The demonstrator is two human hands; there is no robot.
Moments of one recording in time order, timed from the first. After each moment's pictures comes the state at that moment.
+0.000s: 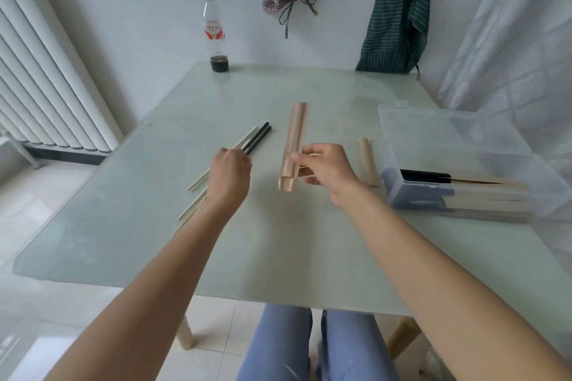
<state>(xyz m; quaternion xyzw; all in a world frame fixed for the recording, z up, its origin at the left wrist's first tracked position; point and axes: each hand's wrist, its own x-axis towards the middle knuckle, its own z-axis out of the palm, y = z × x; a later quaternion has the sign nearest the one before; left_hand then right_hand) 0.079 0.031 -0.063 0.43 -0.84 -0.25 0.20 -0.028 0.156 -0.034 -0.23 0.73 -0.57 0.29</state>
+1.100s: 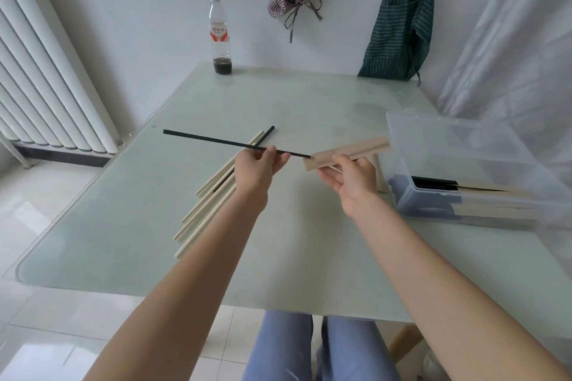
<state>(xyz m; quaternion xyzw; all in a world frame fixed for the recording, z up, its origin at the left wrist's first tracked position) 0.061 0.047 -0.050 0.34 -0.49 -0.73 0.35 -0.035 0.153 -0.052 -0.02 0.57 -0.79 0.24</state>
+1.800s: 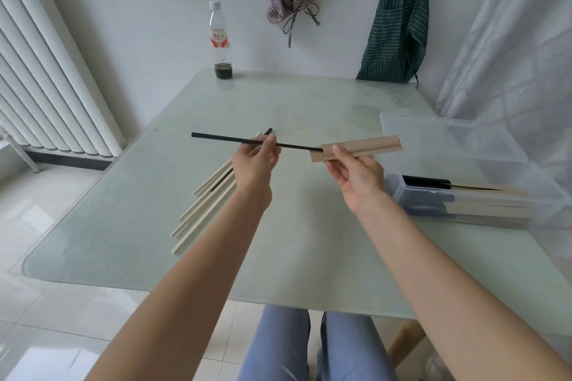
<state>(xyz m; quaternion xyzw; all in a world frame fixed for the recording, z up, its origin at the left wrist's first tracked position) 0.059 0.067 -0.033 0.32 -0.40 -0.75 0.41 -0.037 0.174 -0.038 -0.02 0.48 -0.84 0.27</state>
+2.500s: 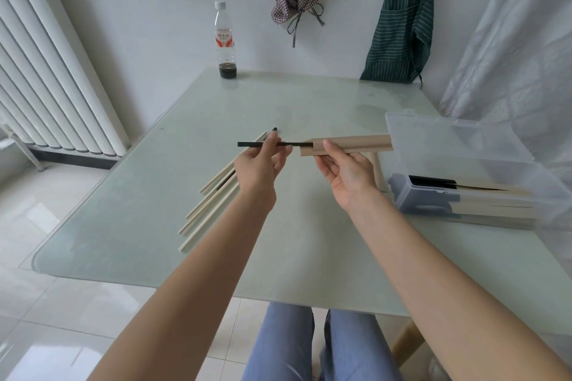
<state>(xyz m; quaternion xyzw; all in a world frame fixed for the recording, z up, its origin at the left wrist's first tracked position) 0.069 0.069 -0.034 0.32 -0.37 -0.78 0.39 -0.020 0.158 -0.035 -0.04 0.44 -0.84 0.31</state>
